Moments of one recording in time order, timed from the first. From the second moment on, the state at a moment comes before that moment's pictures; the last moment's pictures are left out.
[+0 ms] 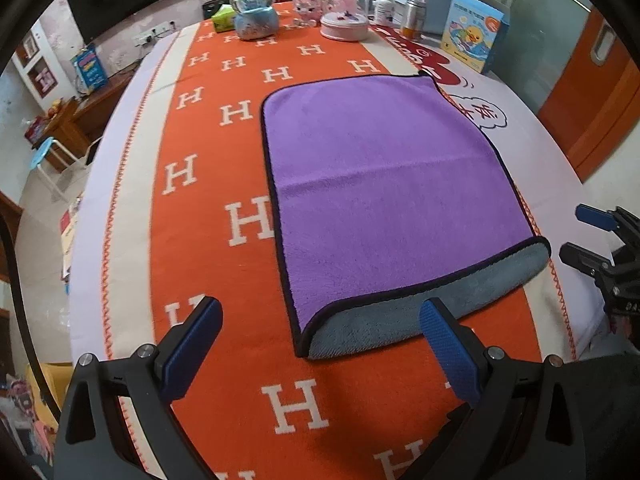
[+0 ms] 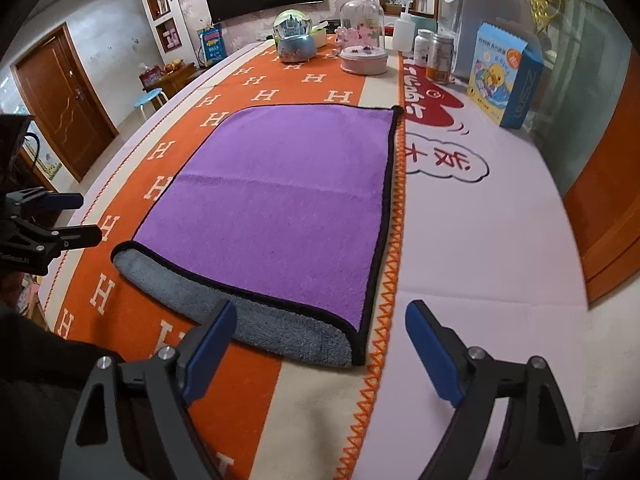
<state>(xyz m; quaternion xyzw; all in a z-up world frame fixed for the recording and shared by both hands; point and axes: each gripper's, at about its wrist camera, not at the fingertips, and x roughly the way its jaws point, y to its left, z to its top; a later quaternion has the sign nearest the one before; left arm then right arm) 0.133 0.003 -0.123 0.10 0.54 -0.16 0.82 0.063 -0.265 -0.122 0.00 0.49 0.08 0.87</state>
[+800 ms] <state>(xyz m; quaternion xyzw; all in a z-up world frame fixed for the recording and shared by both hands) 0.150 0.020 -0.195 0.05 0.59 -0.18 0.78 0.055 -0.265 -0.168 -0.02 0.49 0.13 0.86</state>
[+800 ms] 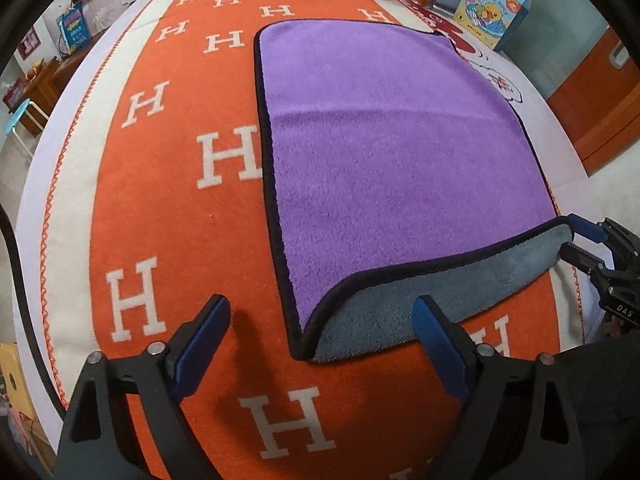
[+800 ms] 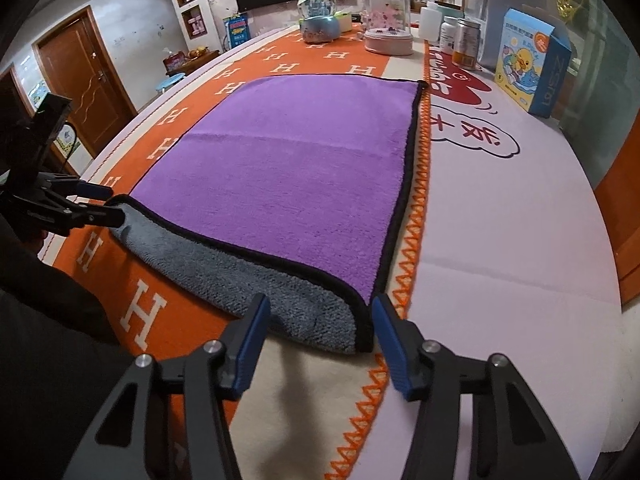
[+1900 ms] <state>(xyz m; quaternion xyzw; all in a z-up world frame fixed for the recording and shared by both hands) 0.135 0.023 -0.186 0.05 0.59 -0.19 0.78 0.054 -0.270 -0.165 -0.04 0.50 0.11 0.86</state>
